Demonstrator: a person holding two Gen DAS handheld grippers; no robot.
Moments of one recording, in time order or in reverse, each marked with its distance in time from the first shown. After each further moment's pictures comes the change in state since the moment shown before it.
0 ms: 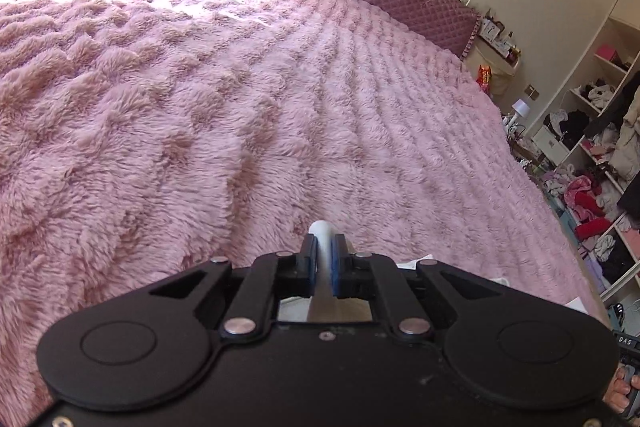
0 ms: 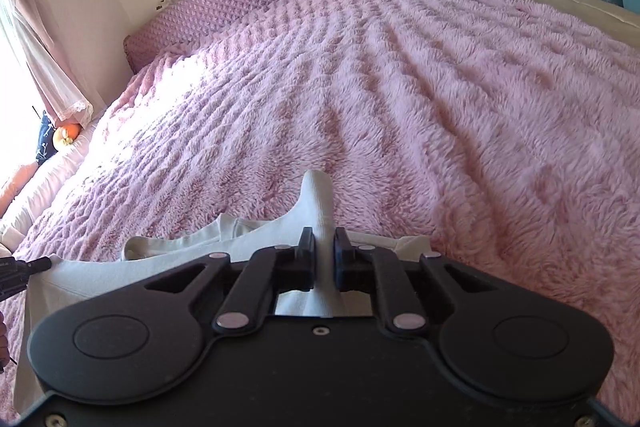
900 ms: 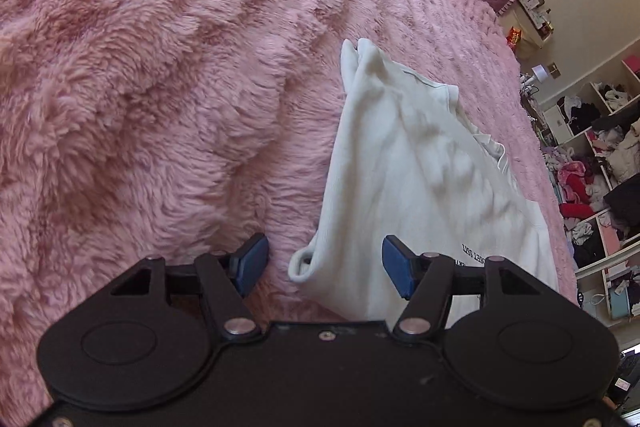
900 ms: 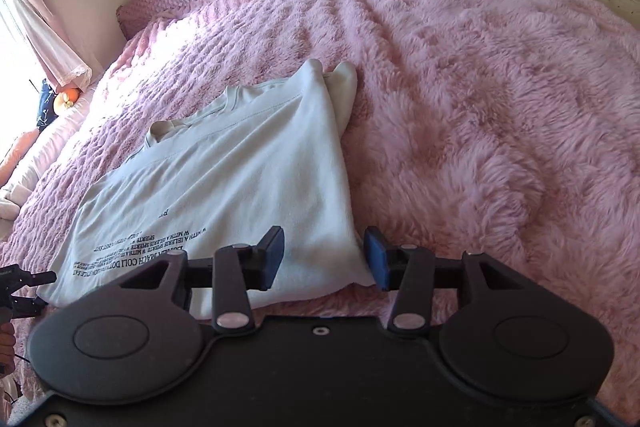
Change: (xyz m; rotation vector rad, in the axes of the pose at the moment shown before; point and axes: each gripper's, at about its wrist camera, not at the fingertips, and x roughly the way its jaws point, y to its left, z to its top) left arm -0.129 0.053 -0.152 -0.253 0.234 -0.043; right arm -0.147 -0.020 -0.120 0.034 0.092 -0.026
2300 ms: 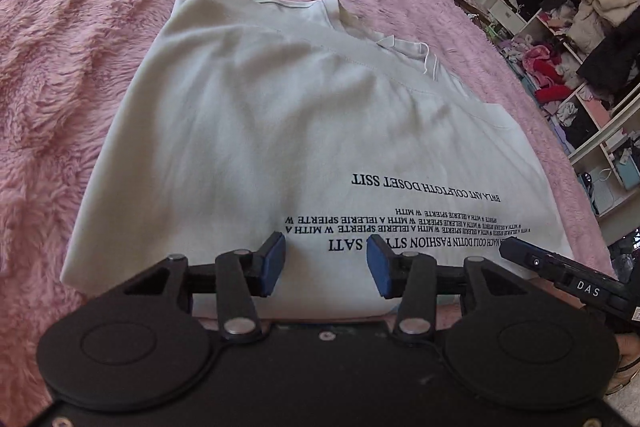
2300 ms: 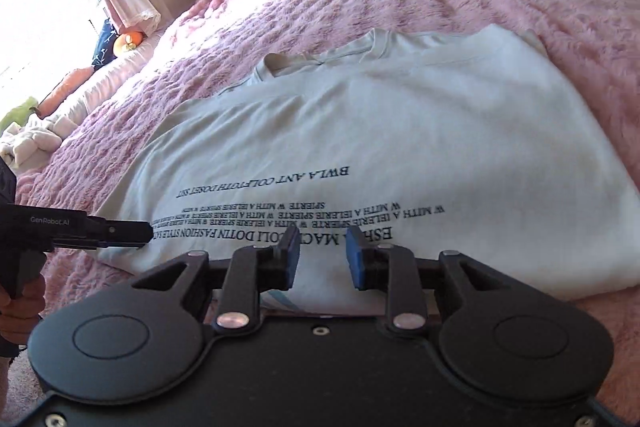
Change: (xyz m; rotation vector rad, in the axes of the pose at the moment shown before) left arm 0.037 -0.086 -0.033 0.358 0.123 -0.039; right arm 0.037 0.111 -0.059 -0.142 0.044 0.114
